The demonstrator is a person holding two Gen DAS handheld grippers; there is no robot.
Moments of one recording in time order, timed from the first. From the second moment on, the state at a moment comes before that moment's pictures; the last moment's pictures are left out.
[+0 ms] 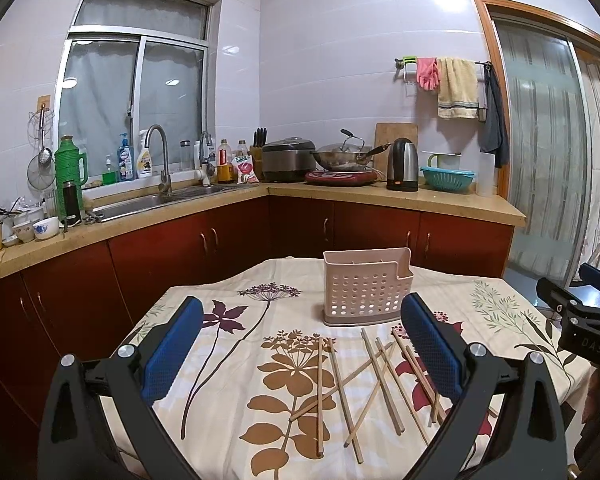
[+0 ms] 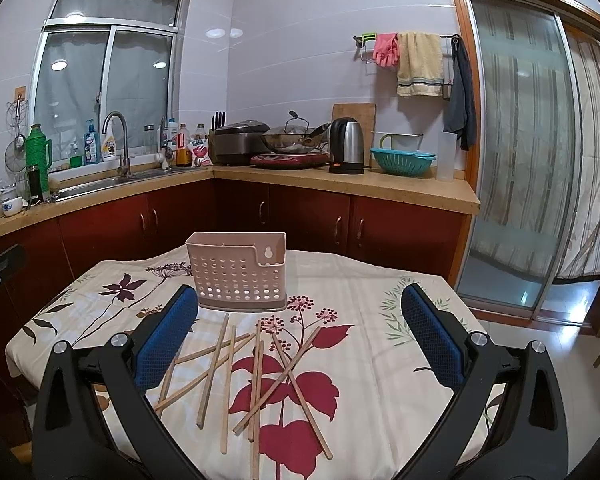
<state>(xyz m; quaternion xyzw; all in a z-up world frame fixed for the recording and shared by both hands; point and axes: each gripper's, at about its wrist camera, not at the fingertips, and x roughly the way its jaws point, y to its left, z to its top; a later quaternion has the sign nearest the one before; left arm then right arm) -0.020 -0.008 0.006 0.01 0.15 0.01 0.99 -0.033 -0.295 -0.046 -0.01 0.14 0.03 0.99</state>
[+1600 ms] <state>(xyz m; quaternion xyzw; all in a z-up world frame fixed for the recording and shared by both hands) -0.021 -0.007 0.006 0.01 0.15 0.01 0.99 -0.033 -0.286 -0.050 -0.02 0.14 0.03 0.99</state>
